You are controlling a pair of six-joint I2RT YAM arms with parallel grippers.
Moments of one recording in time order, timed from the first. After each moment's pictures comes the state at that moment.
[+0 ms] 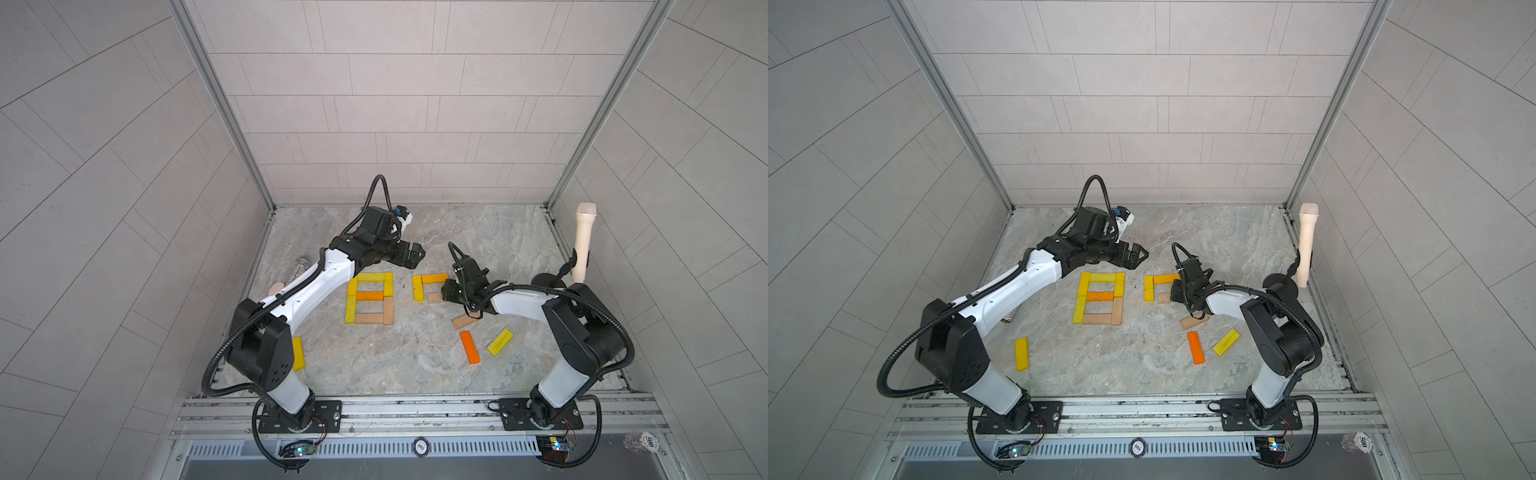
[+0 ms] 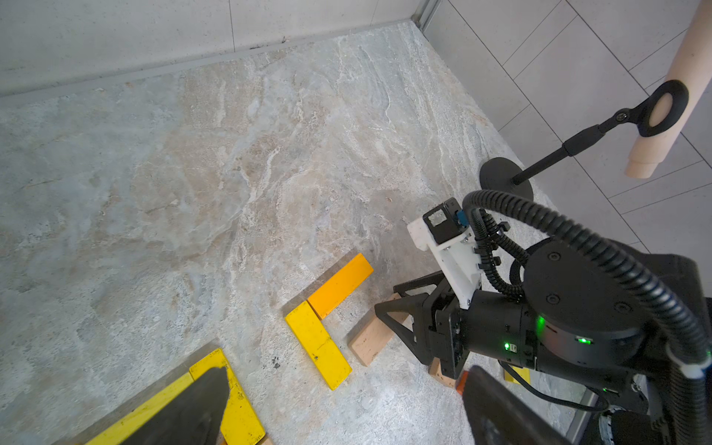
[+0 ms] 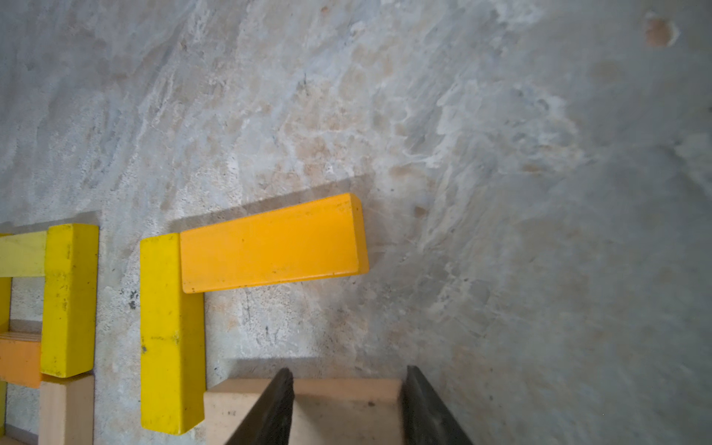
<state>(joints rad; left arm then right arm) -0.54 1.61 1.37 -0.47 0.29 -0.16 0.48 1.69 0.81 -0.04 0.04 0.66</state>
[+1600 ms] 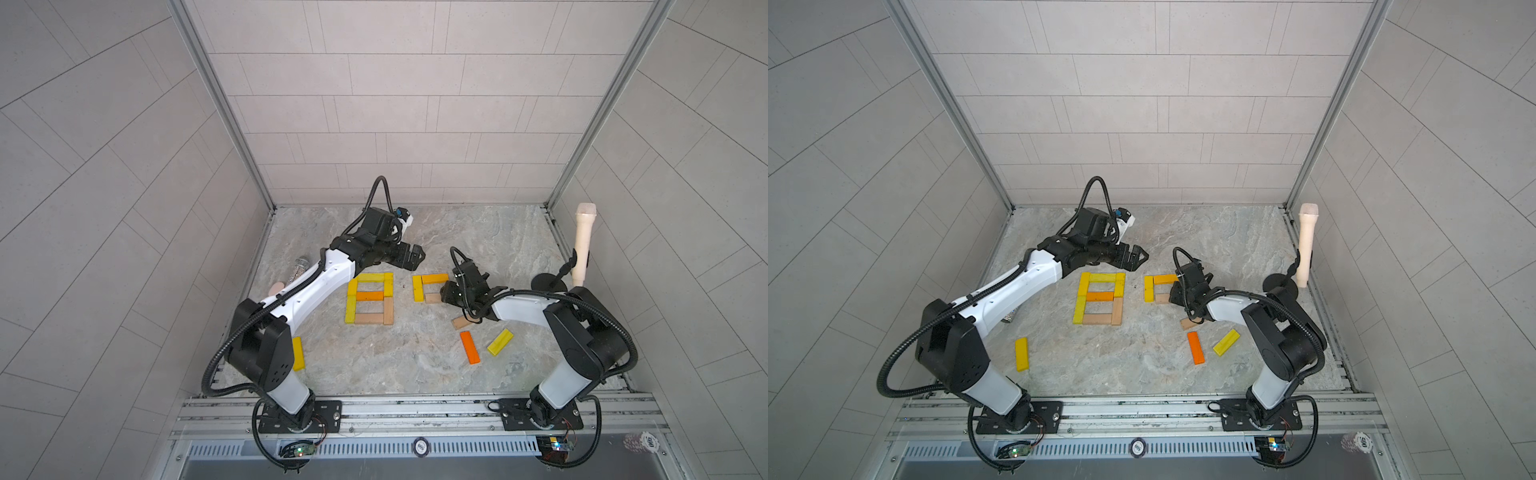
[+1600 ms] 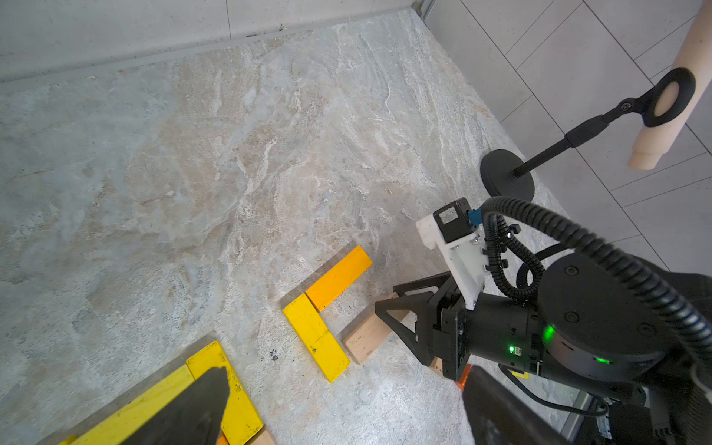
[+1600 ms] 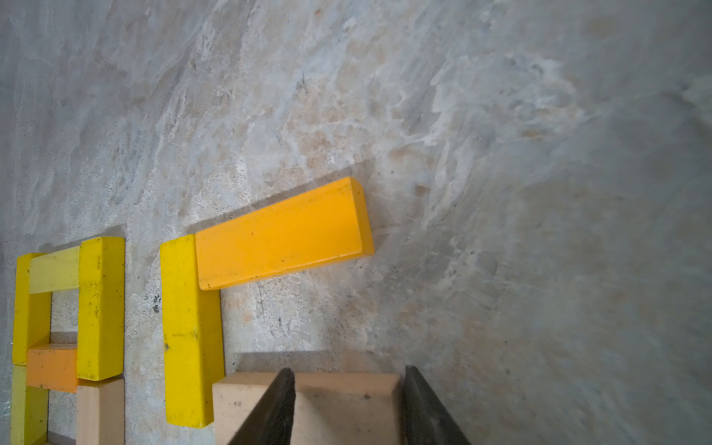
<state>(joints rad) -0.55 1.61 1.37 -0.49 0.29 -0.16 0.50 1.66 0.74 0.04 0.03 0.77</state>
